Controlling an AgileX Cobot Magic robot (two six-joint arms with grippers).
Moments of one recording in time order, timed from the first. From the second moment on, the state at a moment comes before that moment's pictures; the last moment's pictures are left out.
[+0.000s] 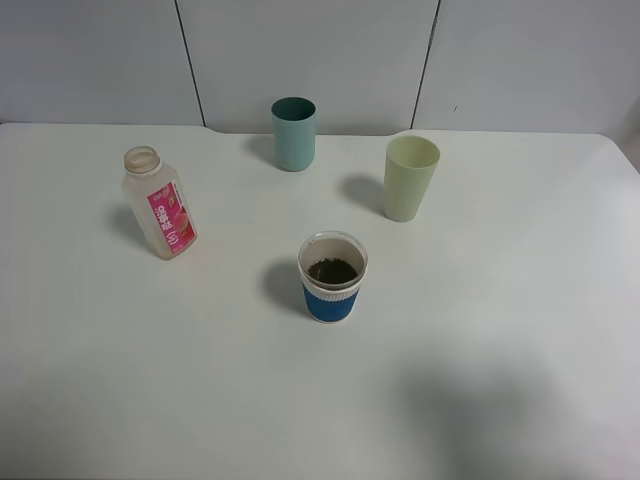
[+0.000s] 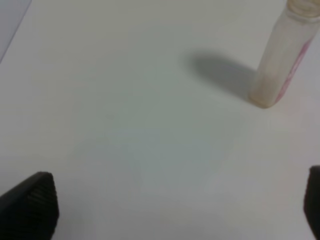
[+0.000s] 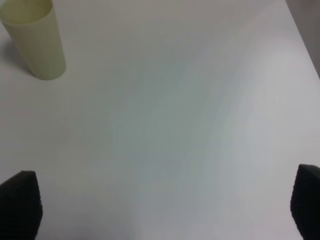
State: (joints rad) left arm 0.02 0.00 -0.51 0.05 1.06 -0.07; right arm -0.04 0.00 -0.50 0.02 1.06 -0.08
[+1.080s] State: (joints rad) left arm 0.02 0.00 -0.51 0.05 1.06 -0.07; right arm -0.04 0.00 -0.50 0.02 1.06 -0.08
